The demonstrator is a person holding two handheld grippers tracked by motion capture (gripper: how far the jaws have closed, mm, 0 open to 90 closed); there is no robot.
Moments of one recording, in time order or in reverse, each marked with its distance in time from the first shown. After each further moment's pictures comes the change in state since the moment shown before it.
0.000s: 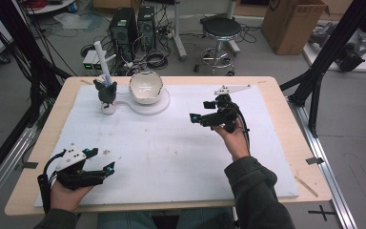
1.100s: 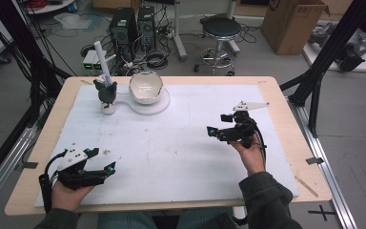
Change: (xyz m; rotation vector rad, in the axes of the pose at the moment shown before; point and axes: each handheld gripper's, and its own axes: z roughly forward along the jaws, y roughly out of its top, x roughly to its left) left arm -0.002 0.001 0.002 0.004 0.003 0.005; right arm -0.010 -0.051 -0.038 0.001 -0.066 0.037
